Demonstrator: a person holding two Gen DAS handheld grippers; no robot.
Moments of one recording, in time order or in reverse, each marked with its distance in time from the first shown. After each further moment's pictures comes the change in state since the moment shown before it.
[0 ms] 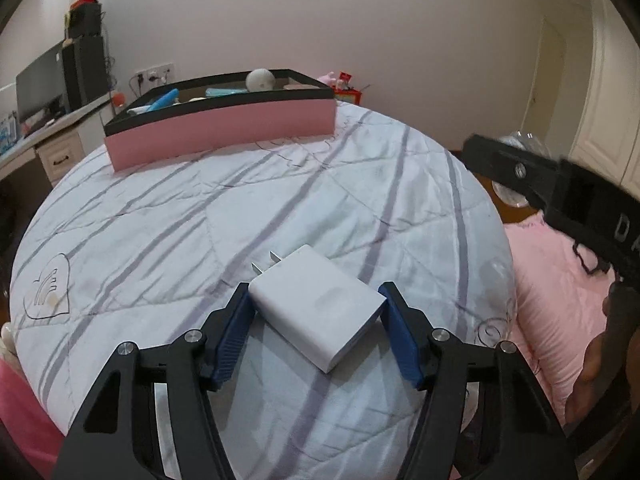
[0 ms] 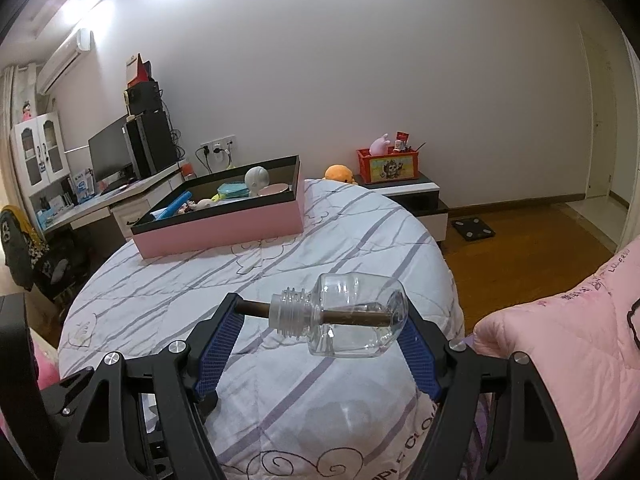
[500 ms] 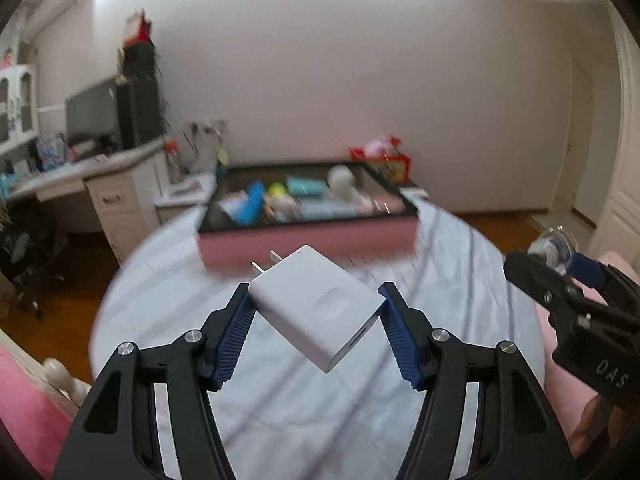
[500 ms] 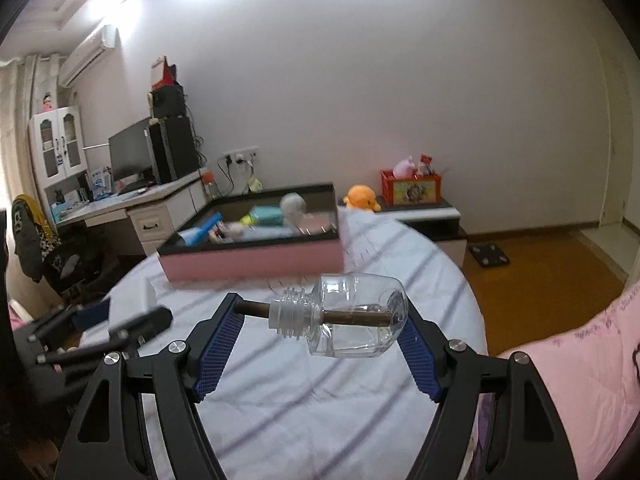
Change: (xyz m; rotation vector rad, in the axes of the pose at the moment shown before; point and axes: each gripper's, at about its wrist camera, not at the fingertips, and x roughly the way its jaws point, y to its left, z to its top) left arm -0.054 0.057 0.071 -0.047 -0.230 0.168; right arm -0.003 0.046 0.038 -0.081 -0.076 0.056
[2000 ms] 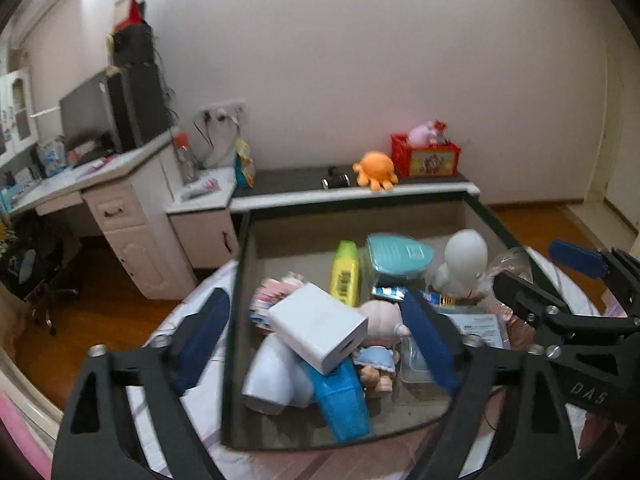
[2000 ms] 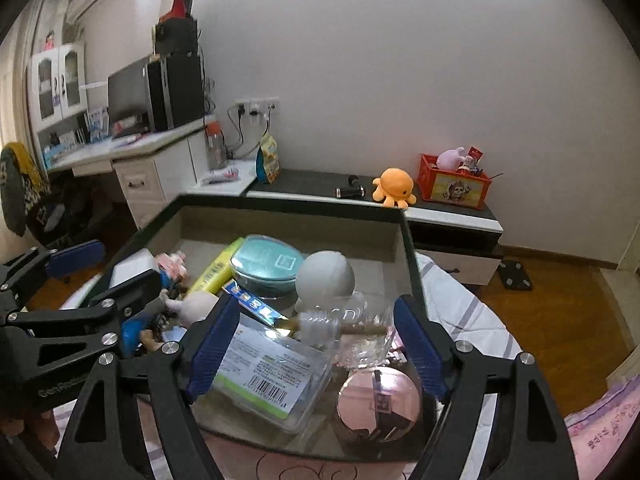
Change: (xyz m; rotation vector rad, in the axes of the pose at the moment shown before) left arm 0.193 0.068 0.111 0.021 0.096 0.084; right arm 0.219 0.030 0.092 -0.126 0.187 0.023
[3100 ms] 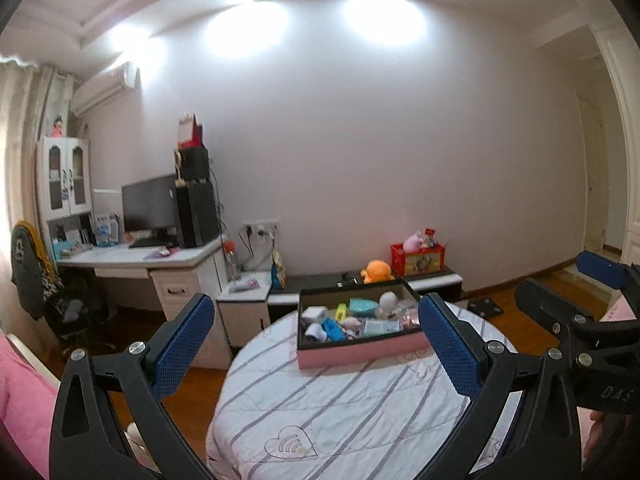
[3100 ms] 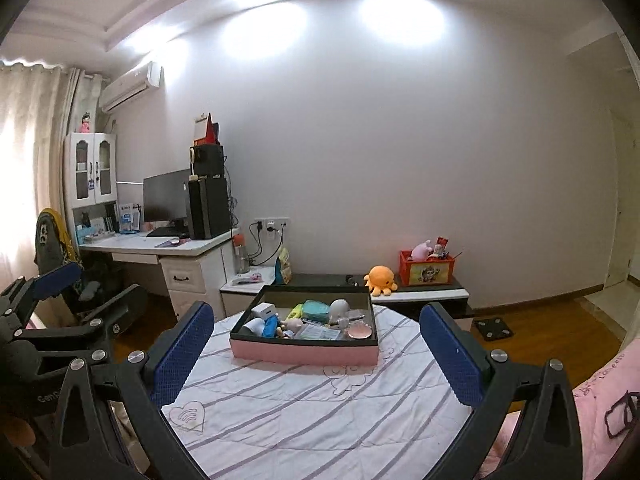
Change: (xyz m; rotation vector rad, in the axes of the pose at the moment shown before) left arm -0.365 -0.009 -0.083 0.005 -0.429 0.082; right arm -0.333 0.051 -0.074 0.036 -0.408 -0.016
